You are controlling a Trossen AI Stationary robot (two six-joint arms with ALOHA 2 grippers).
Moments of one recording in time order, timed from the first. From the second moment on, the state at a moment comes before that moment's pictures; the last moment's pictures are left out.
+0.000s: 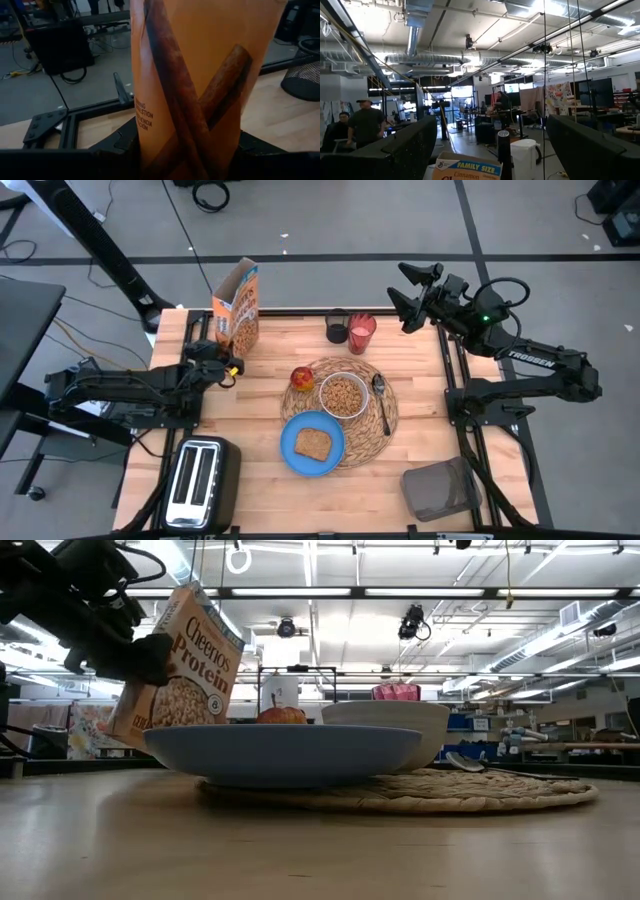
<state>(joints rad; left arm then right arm) 0.13 0.66 0.29 -0.27 -1.07 -0.58 -0.41 0.91 0.86 0.51 0.03 0.05</state>
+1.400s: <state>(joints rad) 0.13 0.66 0.75 -1.08 -0.50 -0.96 -0.41 0.91 0.86 0.51 -0.03 0.21</state>
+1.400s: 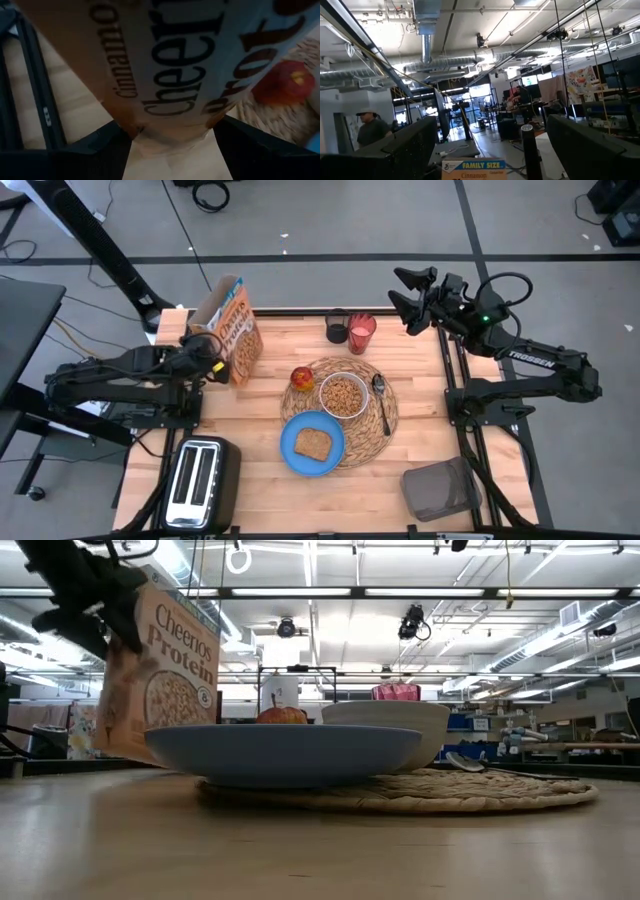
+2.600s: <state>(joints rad) 0.13 0.66 0.99 -1.36 -0.30 -0.99 -0.41 0.90 0.86 0.51 -0.02 0.21</state>
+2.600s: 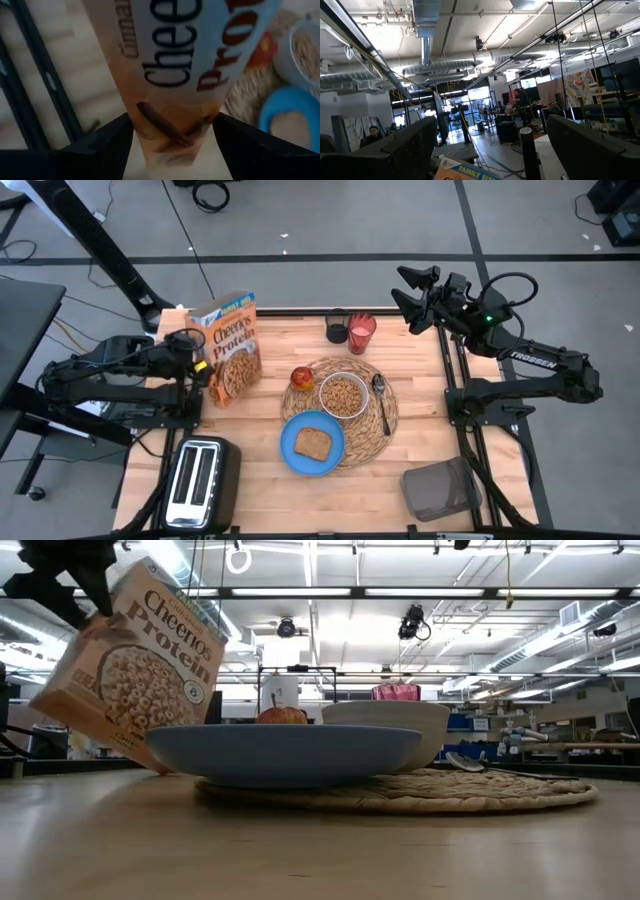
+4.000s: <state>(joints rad) -0.24 0.65 0.63 -0.52 -0.38 -0.70 -0.48 0.74 0.79 0.22 -0.29 0.18</state>
